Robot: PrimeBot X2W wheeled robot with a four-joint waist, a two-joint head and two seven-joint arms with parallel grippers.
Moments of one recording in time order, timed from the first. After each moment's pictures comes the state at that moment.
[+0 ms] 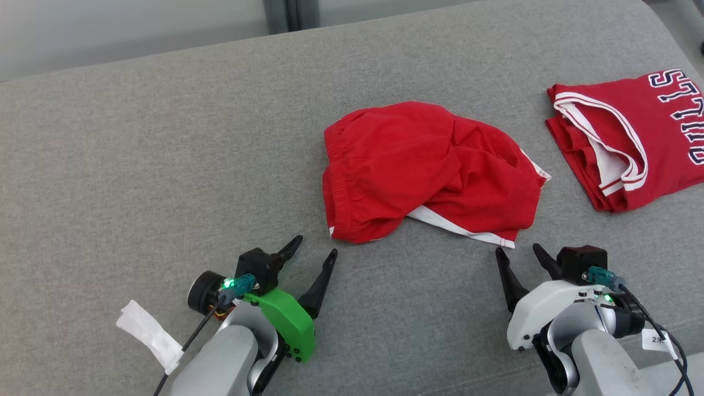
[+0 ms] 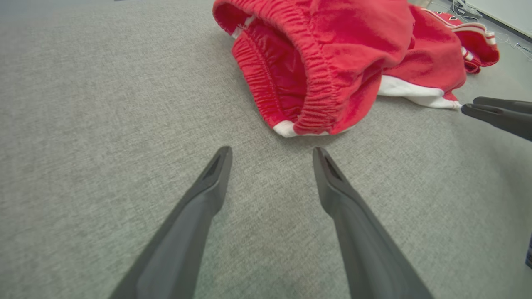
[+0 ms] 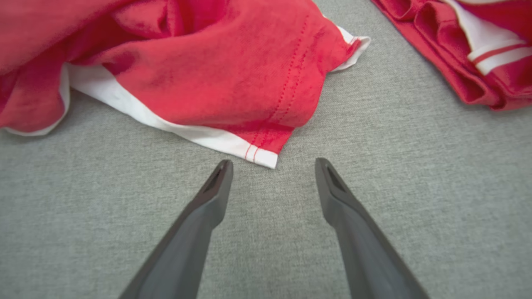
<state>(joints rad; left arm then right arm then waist) -0.46 0.13 -0.69 0.69 -0.49 -0.13 -0.25 -0.20 -0.06 0.04 0.45 0.16 0.13 -0.02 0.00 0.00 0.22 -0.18</state>
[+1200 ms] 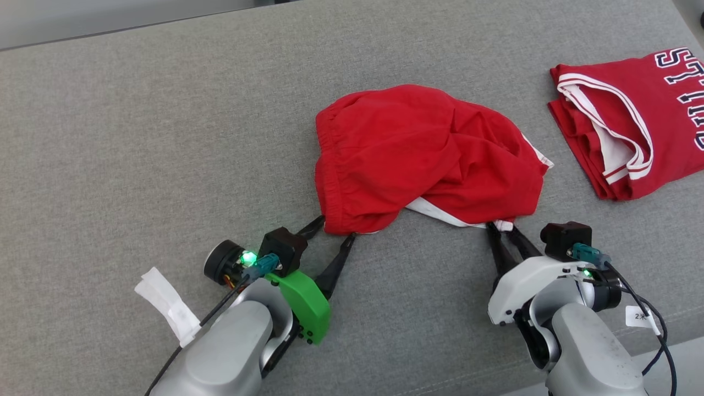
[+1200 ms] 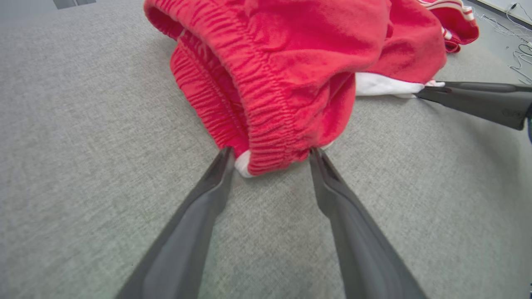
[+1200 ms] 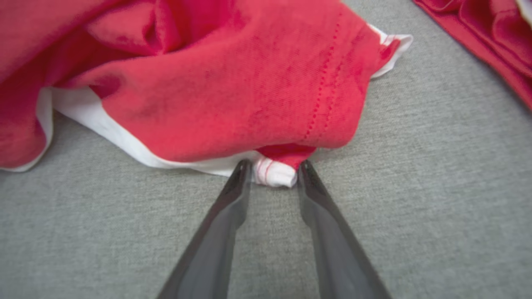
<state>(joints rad) -0.58 0.13 -0.84 0.72 -0.52 -0.13 -0.26 -0.34 -0.05 0.13 0.60 0.25 0.13 -0.09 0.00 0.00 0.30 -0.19</state>
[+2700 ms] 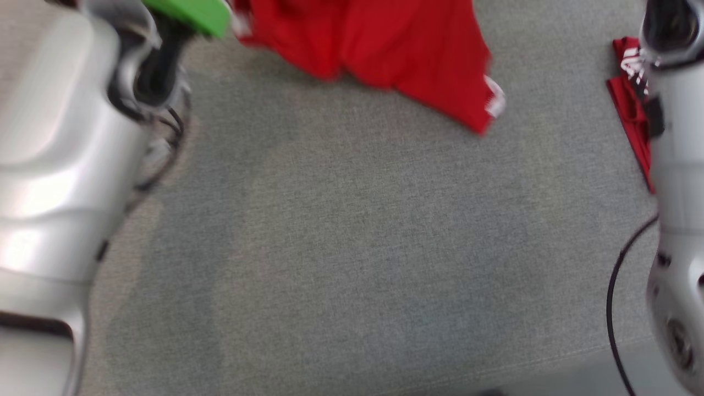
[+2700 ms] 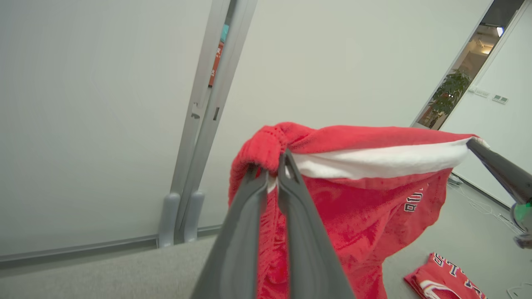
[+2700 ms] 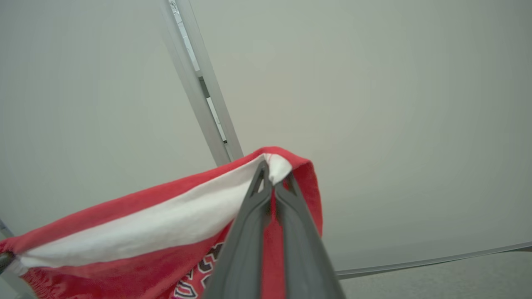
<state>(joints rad) -1.15 0.26 -0.56 0.49 -0.95 -0.08 -0.08 -1.08 -0.15 0.00 0.40 0.48 0.13 0.02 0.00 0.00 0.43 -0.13</state>
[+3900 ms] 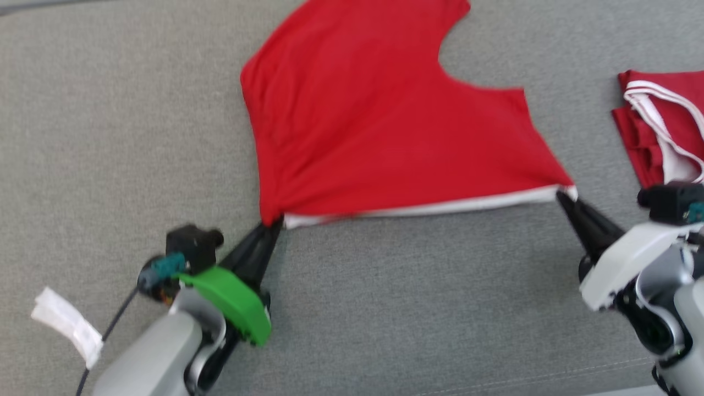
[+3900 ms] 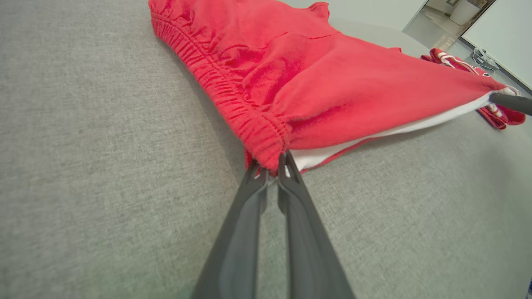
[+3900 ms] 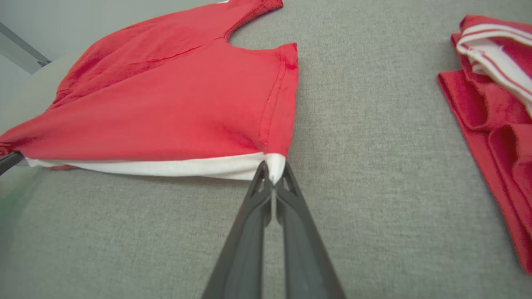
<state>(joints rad) -0.50 0.39 -0.80 0.37 -0.84 -0.05 -0.20 -0.25 -0.47 0.23 0.12 0.70 0.13 0.15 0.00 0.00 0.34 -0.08</state>
